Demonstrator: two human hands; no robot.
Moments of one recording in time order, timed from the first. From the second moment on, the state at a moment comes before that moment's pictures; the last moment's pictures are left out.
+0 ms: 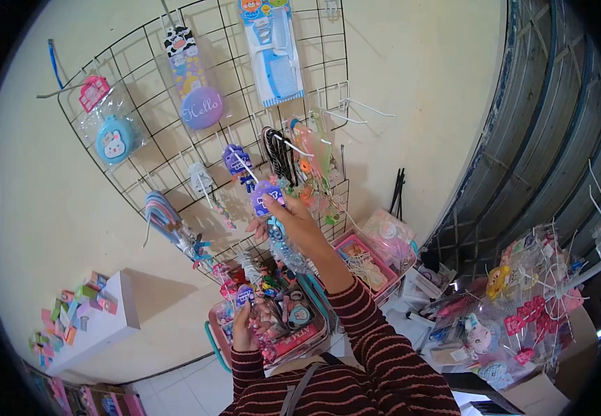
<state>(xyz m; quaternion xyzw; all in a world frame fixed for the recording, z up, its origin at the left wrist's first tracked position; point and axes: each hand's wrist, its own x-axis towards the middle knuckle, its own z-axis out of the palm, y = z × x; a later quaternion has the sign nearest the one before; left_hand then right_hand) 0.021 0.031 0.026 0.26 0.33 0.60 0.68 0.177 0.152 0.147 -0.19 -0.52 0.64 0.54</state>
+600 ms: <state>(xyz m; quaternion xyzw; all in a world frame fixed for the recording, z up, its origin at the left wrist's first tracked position) 0.004 0.043 0.008 0.26 0.30 0.55 0.74 0.142 0.232 0.129 -0.25 -0.52 0.61 0.54</state>
